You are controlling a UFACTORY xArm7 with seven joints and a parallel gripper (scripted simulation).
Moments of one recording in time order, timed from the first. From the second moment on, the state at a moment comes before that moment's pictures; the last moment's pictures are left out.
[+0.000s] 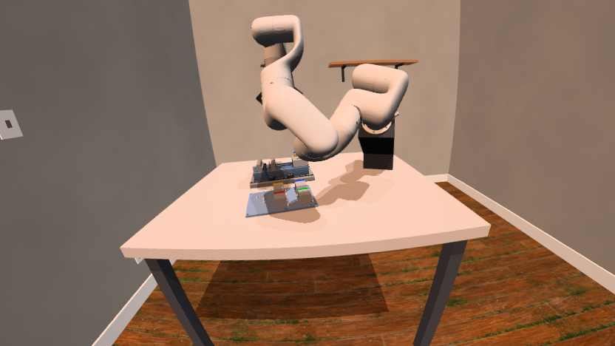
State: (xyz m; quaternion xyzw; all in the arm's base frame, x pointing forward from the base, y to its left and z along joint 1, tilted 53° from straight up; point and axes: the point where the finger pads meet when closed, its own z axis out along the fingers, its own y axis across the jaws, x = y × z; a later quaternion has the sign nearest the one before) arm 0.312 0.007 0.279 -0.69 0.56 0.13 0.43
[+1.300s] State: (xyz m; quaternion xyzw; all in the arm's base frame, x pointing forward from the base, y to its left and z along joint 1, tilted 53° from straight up) arm 0.312 0.094 0.226 -0.69 0.56 0.13 0.43
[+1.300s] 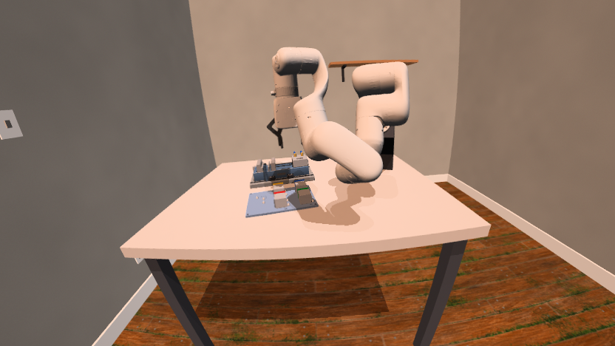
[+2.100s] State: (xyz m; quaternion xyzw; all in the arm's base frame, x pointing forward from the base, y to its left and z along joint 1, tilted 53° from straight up) arm 0.311 0.164 0.184 -0.70 0.56 0.14 0.42
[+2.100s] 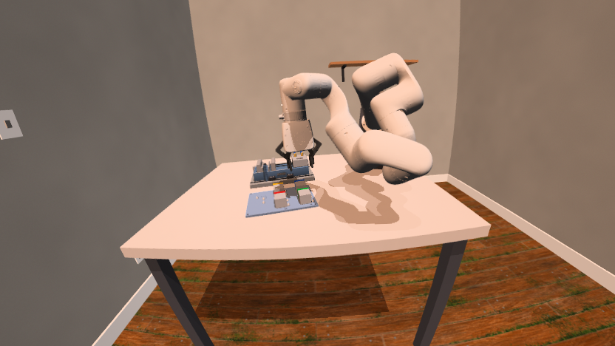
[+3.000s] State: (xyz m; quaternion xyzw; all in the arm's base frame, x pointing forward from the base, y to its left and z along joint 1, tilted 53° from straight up) arm 0.313 0.189 0.167 -0.69 0.57 0.13 0.43
